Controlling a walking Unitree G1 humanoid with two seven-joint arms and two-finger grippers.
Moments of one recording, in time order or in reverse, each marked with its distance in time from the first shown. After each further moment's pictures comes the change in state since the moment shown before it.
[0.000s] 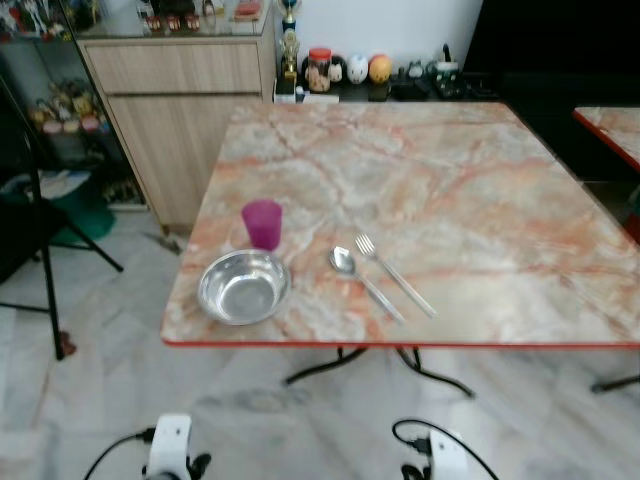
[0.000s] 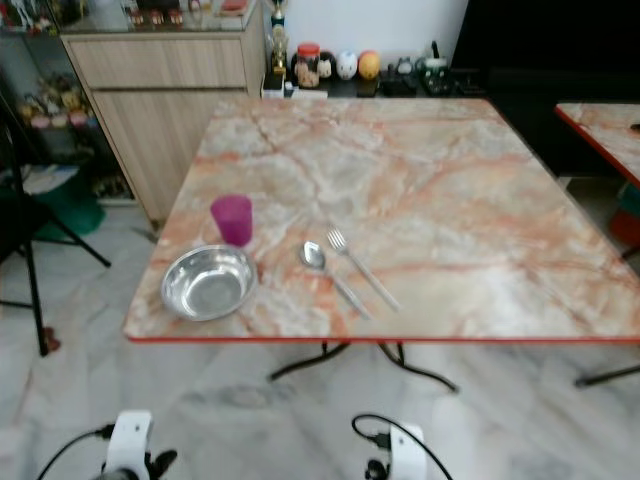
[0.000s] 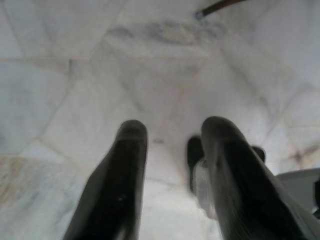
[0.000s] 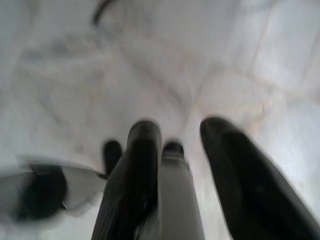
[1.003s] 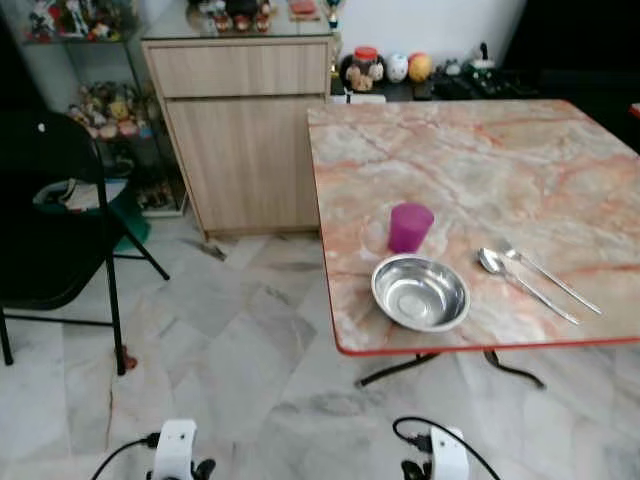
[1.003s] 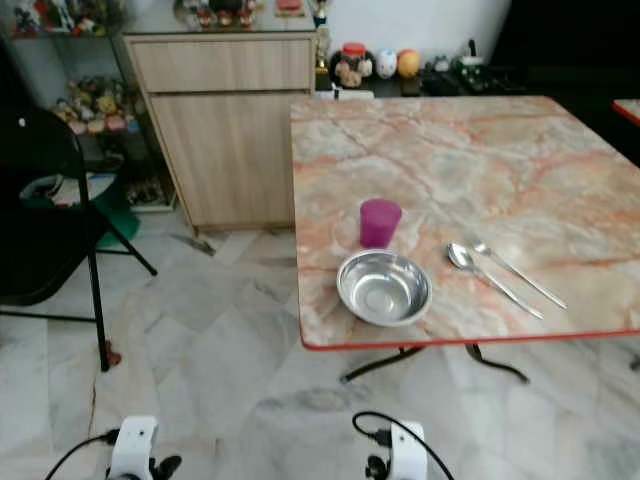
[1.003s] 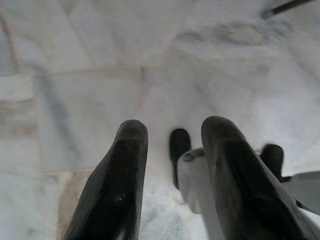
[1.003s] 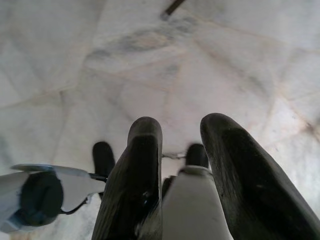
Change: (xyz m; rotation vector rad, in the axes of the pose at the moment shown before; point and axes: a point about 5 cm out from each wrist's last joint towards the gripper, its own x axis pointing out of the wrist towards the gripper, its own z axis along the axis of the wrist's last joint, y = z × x) left arm -0.002 0.005 -0.004 0.008 0.008 0.011; right arm 0.001 0.009 0.006 -0.005 -0.045 0.023
